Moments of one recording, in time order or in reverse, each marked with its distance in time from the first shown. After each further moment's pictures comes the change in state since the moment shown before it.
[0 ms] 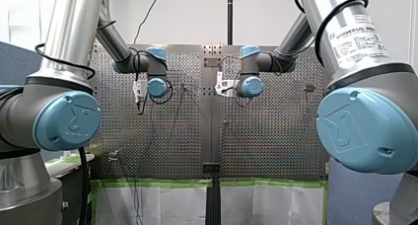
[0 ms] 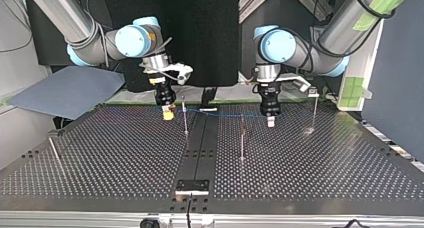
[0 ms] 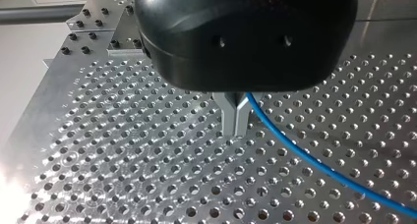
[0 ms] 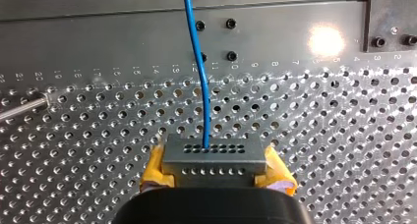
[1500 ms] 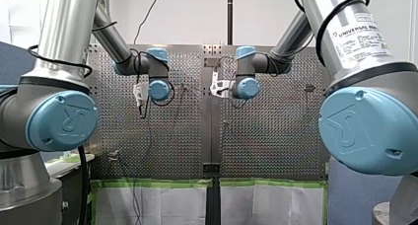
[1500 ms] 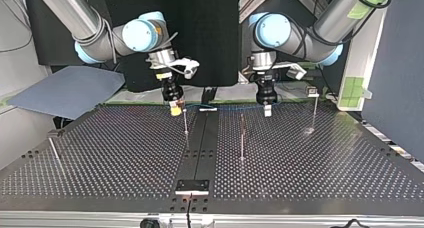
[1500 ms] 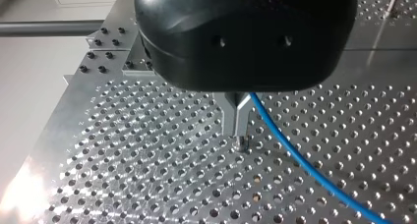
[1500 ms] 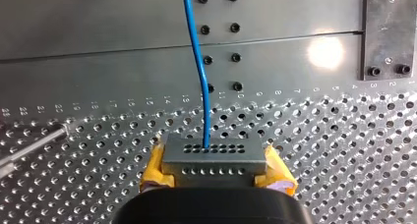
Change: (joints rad) left arm -0.055 0.031 -0.075 0.062 -0.067 -0.045; right arm 0.037 0.000 0.016 -0.017 0.003 0.020
